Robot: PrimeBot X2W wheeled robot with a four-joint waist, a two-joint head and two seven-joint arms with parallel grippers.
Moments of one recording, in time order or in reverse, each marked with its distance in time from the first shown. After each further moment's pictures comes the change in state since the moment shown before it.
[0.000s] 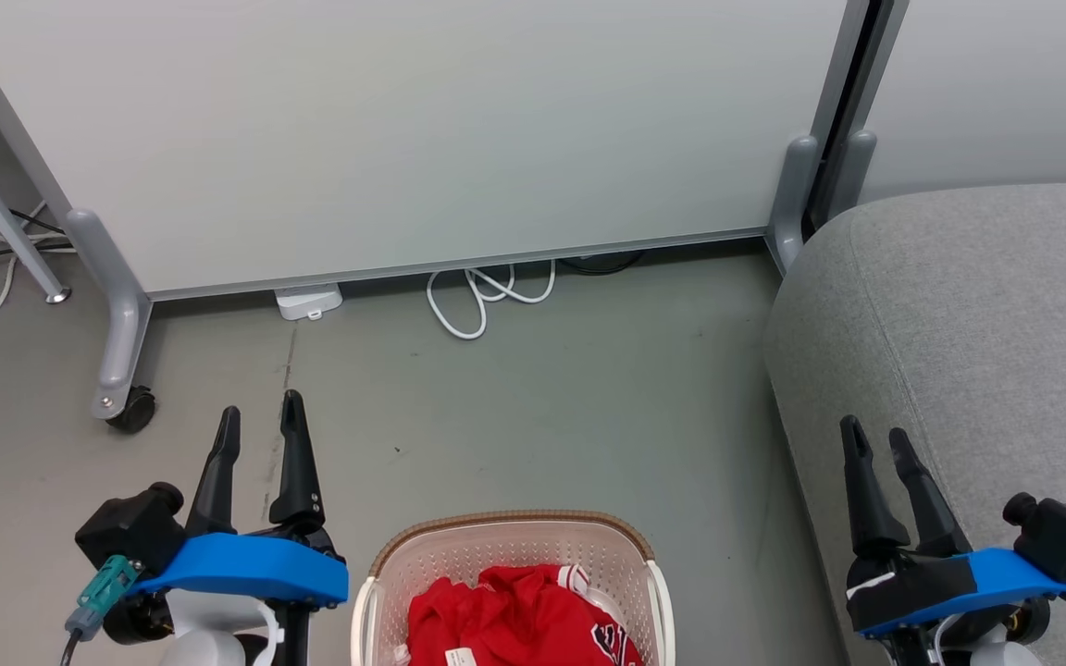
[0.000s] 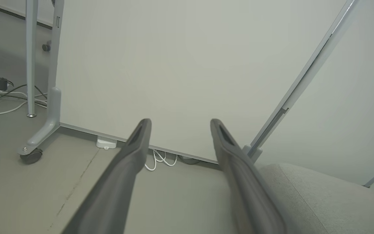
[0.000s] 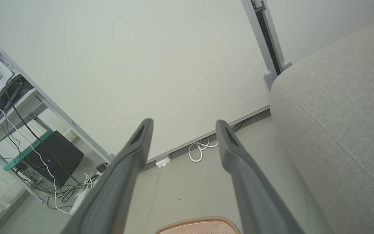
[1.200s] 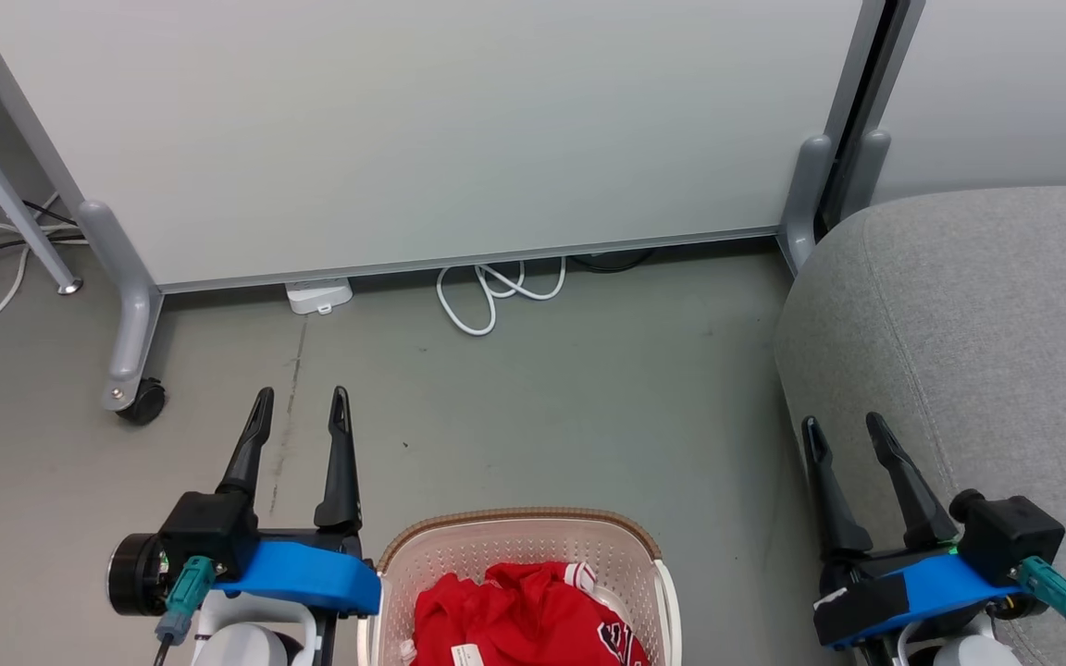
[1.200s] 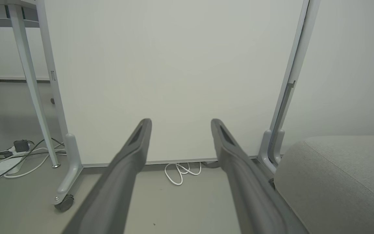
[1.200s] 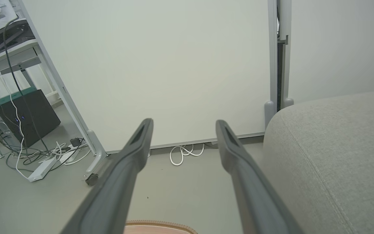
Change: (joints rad) left arm -0.019 0.007 -0.057 0.028 0.312 0.007 -0.085; right arm -0.012 -0.002 0.038 0.006 -0.318 0.000 -0.084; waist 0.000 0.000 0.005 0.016
